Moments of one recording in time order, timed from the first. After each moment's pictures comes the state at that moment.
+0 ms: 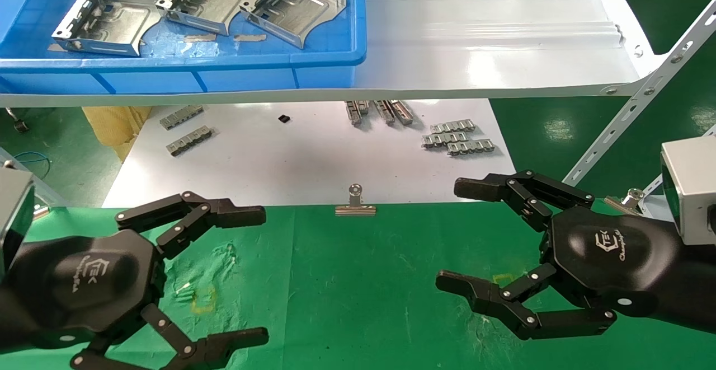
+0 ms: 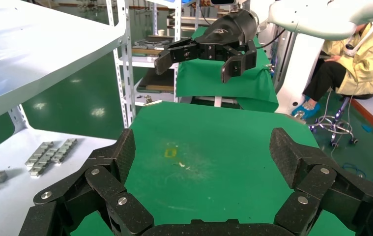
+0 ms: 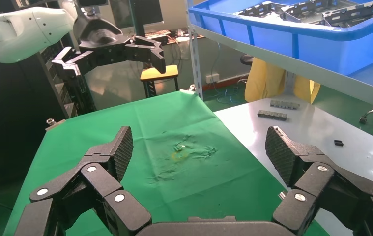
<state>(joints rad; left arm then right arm) -1.08 0.61 0.28 -1.28 0.73 1.49 -0.19 1.05 -0.54 -0.38 1.20 -0.62 -1.40 0.11</state>
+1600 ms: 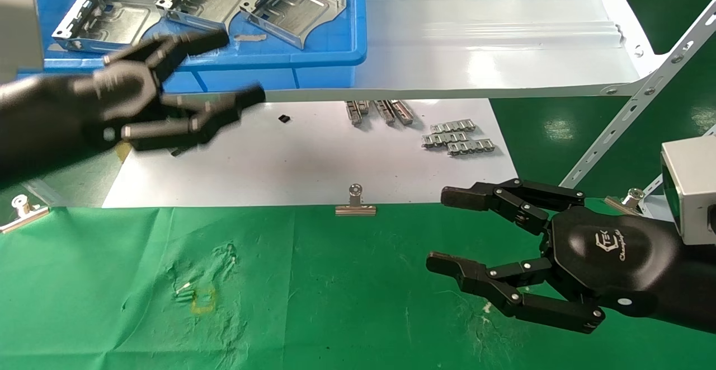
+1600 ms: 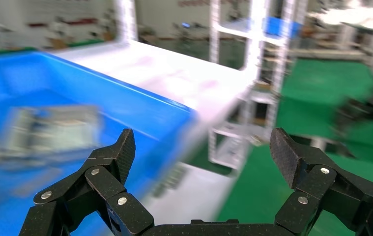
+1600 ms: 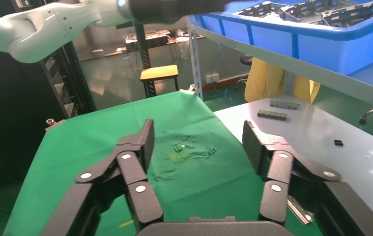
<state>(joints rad) -1.31 0.75 0.29 -1.07 0.88 1.20 -0.20 1.05 -0.54 -0.38 1.20 -0.62 -1.40 0.11</state>
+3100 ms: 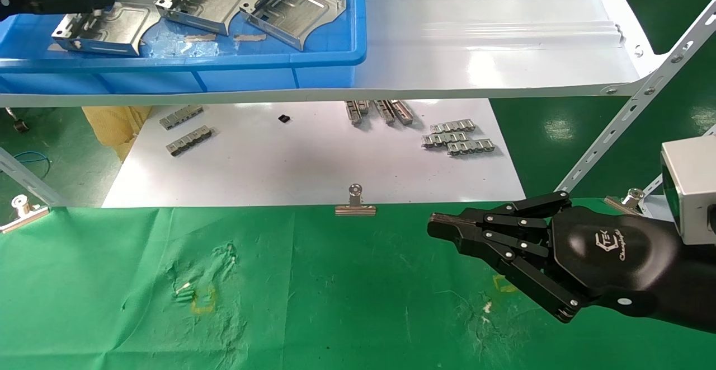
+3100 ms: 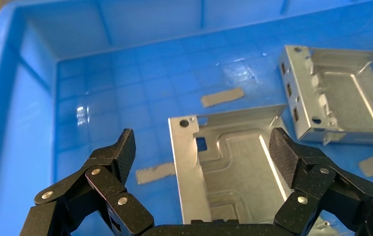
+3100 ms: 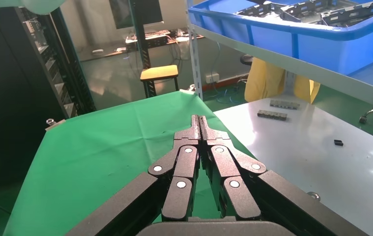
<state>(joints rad) -1.86 0.77 0.62 -0.71 1.59 0.87 -0.79 1.05 -0.54 -0.38 1.20 -0.62 -1.40 0.11</state>
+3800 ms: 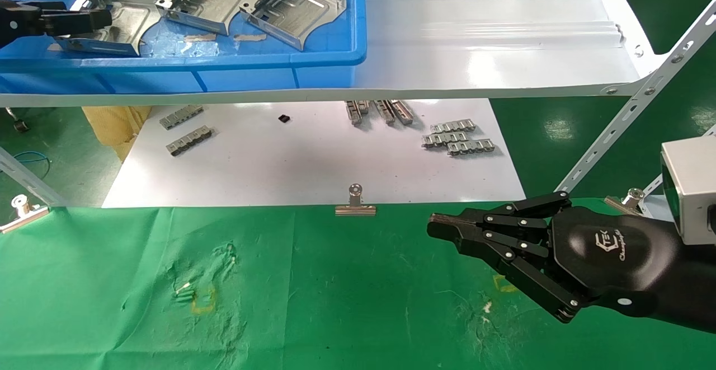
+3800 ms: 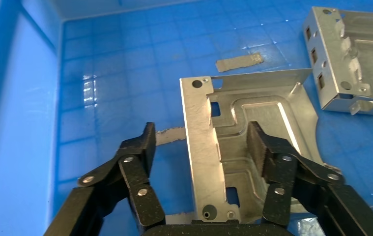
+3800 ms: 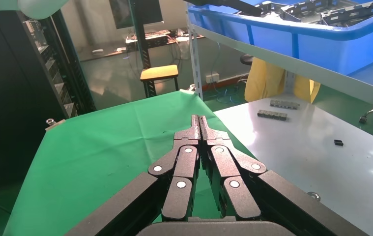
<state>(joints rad) -1.81 0.74 0.67 -0.83 1.70 0.82 -0.98 1.05 -0.54 -0.38 1.20 -0.62 -1.40 0.11</state>
